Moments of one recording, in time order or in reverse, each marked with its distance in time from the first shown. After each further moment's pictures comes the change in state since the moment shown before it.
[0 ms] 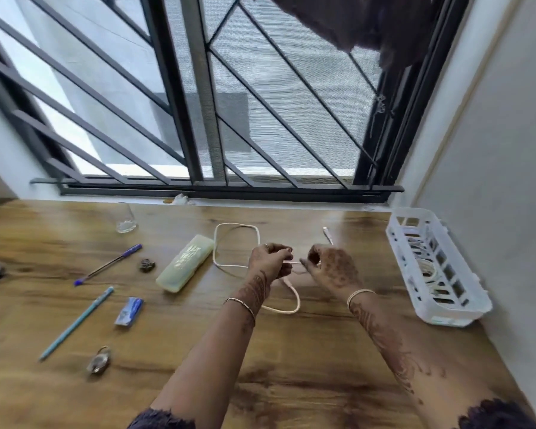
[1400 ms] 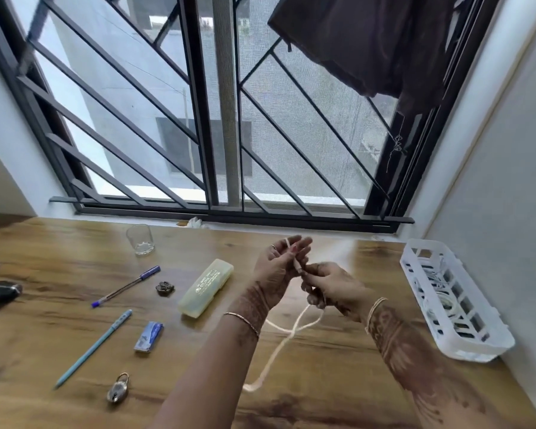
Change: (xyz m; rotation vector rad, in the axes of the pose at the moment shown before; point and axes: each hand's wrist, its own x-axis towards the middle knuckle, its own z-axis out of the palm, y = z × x) left_hand -0.004 0.041 -0.038 -0.563 -0.411 0.217; right_hand 0.001 -0.066 -0.024 0.957 -0.468 0.210
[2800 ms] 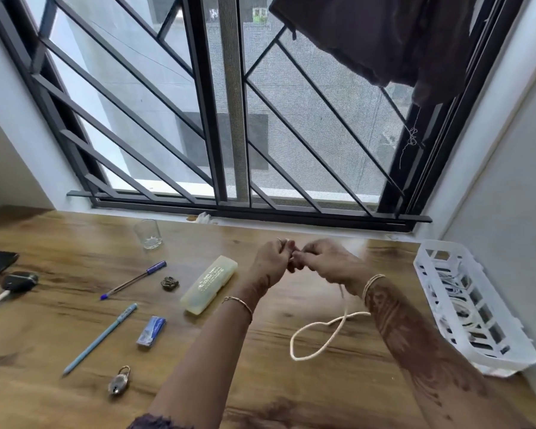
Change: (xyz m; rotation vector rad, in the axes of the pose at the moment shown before) left_hand 0.016 0.011 -0.007 1.059 0.196 0.103; right_hand 0.016 -0.041 -0.010 -0.527 0.065 -0.137
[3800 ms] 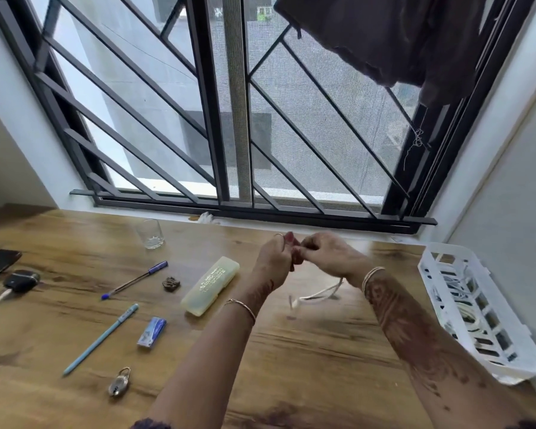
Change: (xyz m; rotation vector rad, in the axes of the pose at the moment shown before) left_hand 0.003 0.004 0.001 0.037 0.089 0.067; right_hand 0.016 -0.006 -0.006 -0.043 -0.015 -0.132
